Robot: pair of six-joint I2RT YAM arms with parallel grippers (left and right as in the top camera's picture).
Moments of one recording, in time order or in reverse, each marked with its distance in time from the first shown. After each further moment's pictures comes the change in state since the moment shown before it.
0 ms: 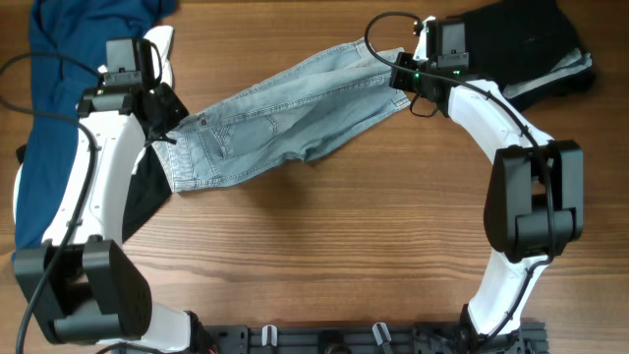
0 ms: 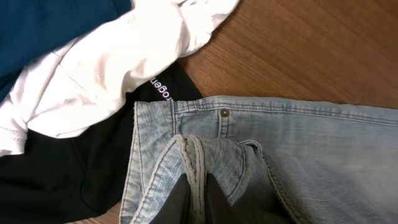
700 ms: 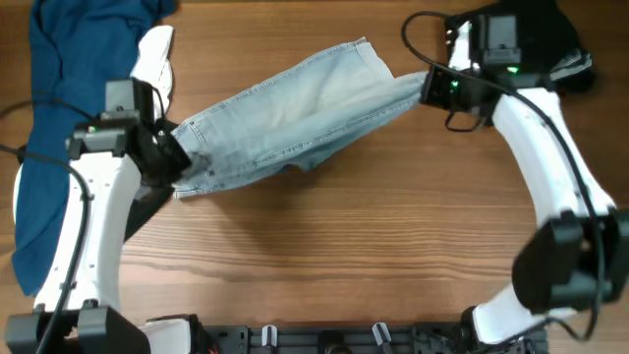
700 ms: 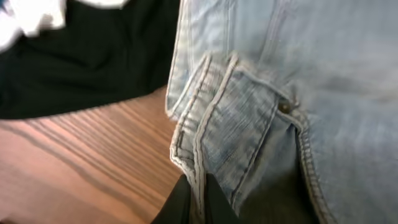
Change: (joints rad) left arm 0.001 -0.221 -0.140 -0.295 0.061 -0.011; right arm -0.066 -0.303 0.013 -0.510 -0.050 -0.039
